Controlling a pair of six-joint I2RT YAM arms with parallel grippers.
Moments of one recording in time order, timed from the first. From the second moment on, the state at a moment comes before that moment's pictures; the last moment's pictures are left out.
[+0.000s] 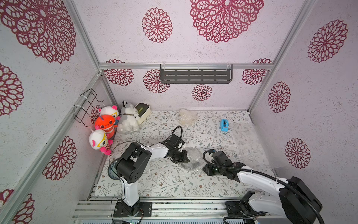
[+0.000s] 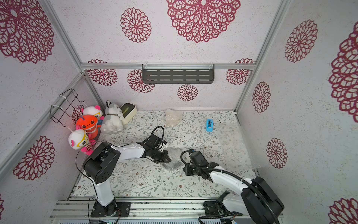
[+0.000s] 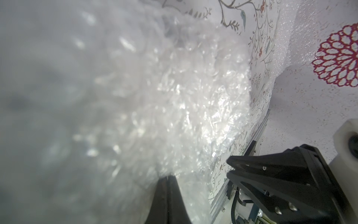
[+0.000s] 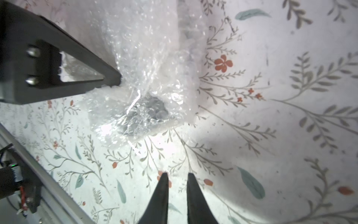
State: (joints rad) left arm -0.62 1.89 1.02 -0.23 0.61 -0.61; right arm 0.68 1.17 0.48 -0.24 -0.22 0.61
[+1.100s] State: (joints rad) left arm -0.61 1.91 1.04 -0.21 0.62 -0.61; right arm 0.70 1.52 0.57 0.08 -0.22 0.60
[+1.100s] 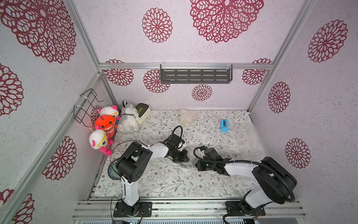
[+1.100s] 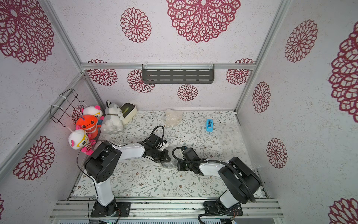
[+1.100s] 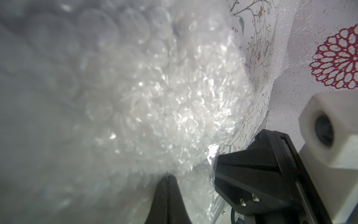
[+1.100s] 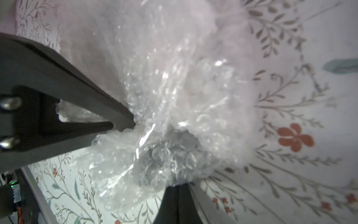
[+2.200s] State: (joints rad) left arm -0.61 1.96 1.05 -0.16 0.69 -0.61; right arm 0.67 1.60 0.54 0.38 -0.31 1.30
